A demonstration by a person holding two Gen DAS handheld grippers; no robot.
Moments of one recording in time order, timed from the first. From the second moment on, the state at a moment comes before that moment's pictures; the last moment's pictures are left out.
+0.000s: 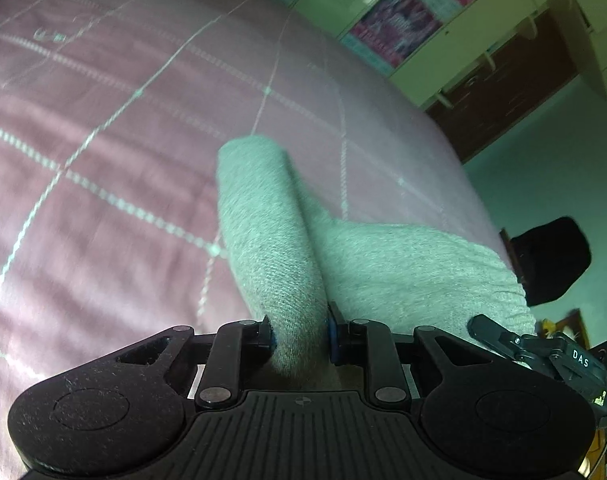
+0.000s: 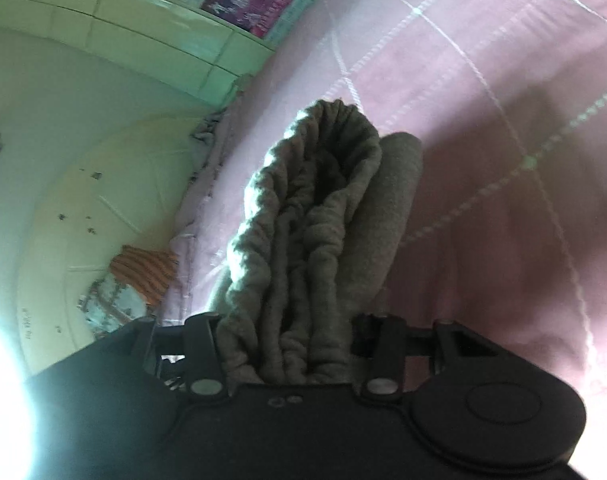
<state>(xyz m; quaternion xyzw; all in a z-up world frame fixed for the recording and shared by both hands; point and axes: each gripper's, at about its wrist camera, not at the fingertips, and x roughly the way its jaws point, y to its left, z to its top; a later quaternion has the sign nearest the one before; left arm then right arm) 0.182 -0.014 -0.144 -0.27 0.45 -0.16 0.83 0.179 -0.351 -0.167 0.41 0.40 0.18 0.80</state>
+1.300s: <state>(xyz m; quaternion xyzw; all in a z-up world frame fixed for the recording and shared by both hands) 0.290 -0.074 -0.142 -0.04 0.42 -0.04 0.90 0.276 -0.388 -0.171 0.27 0.39 -0.01 0.88</state>
